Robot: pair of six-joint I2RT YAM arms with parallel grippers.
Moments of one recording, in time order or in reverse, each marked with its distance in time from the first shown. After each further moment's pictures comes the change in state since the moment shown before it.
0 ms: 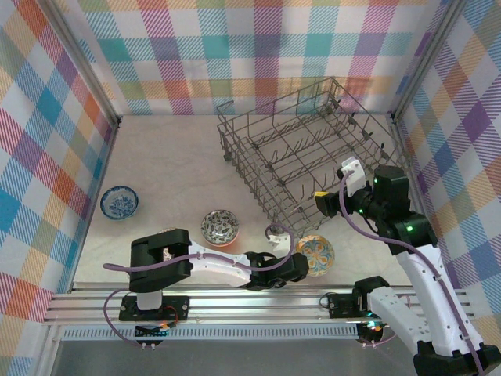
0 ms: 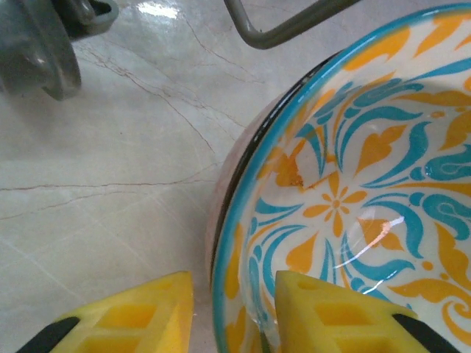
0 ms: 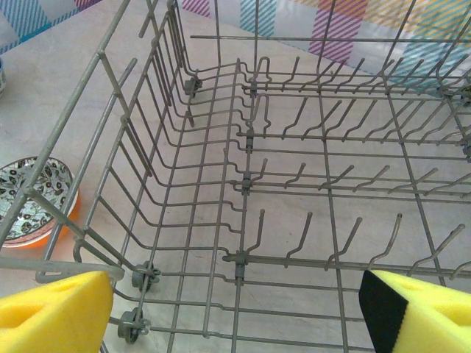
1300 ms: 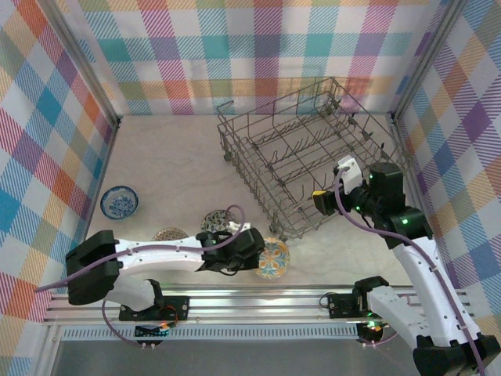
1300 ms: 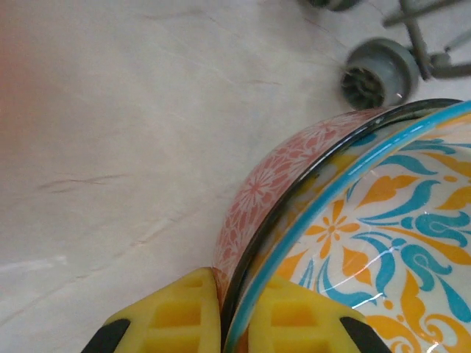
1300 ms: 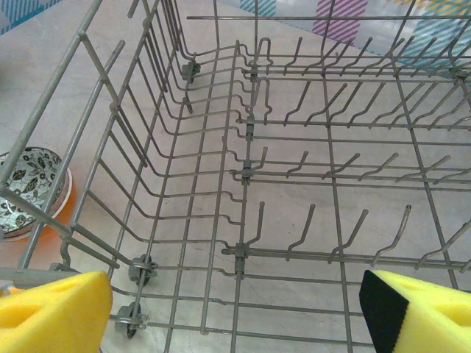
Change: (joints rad) left arm 0.232 -0.448 -0.200 -0.492 0.239 0.191; right arm 0.000 0.053 0.003 0.002 0.001 -0.001
